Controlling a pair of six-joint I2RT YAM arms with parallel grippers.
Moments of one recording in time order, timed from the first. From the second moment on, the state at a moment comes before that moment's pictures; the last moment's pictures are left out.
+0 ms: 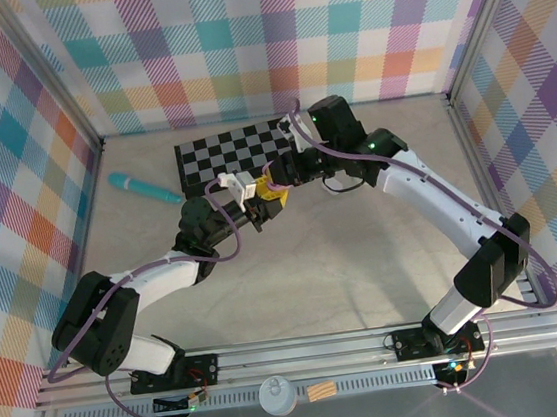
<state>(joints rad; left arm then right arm) -0.55 1.44 0.63 0.95 0.55 -0.15 0.64 1.57 1.62 -0.70 -0.52 0.37</state>
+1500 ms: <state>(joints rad) -0.55 1.45 0.63 0.97 0.53 -0.15 0.72 1.56 1.69 -0.81 -0.28 0.20</state>
